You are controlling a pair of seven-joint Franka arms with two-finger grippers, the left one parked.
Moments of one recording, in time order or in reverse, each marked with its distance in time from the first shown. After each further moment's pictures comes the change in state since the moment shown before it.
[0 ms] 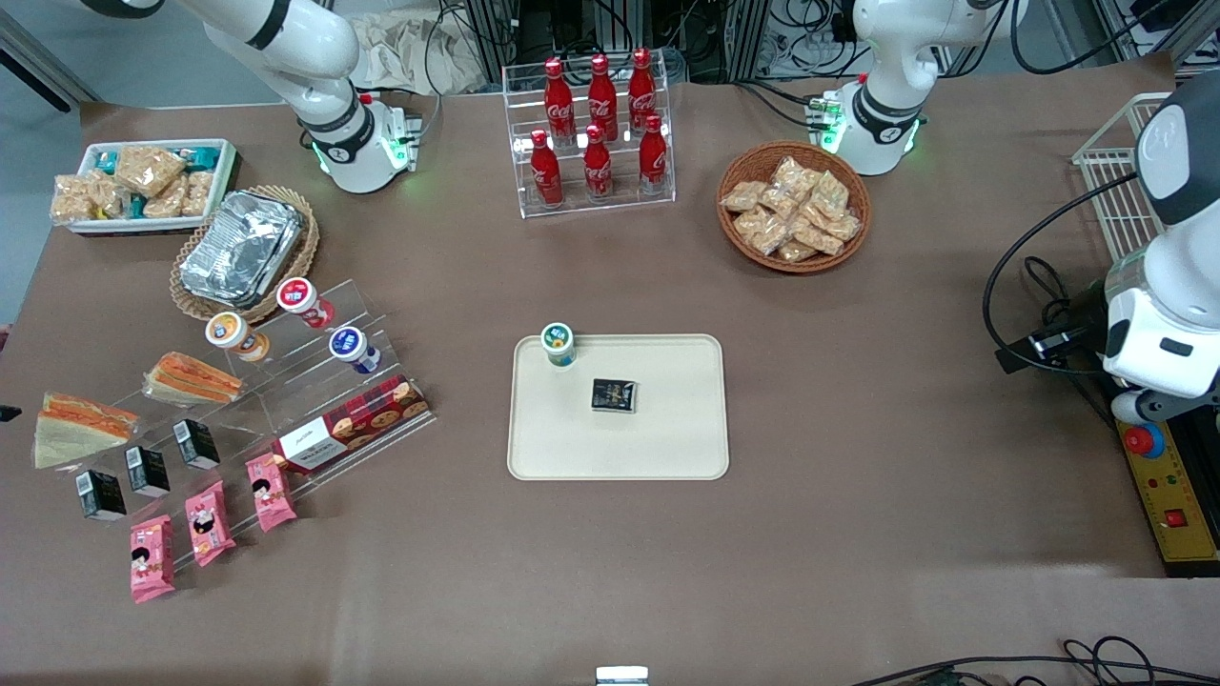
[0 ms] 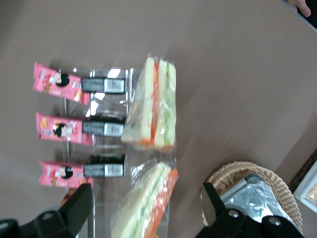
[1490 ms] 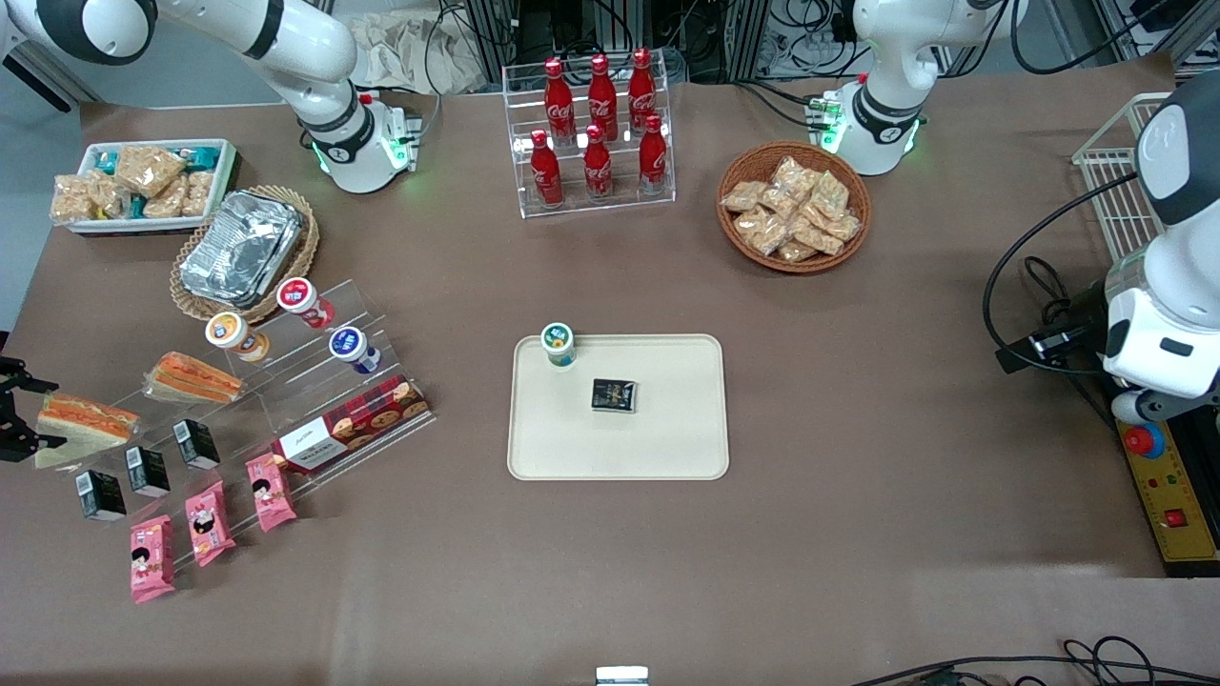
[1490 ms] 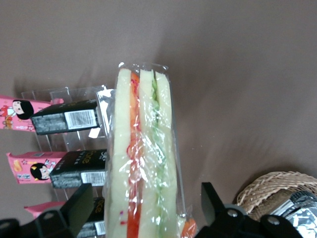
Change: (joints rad) arm -0.083 0.132 0.000 -0.077 0.138 0.160 0.027
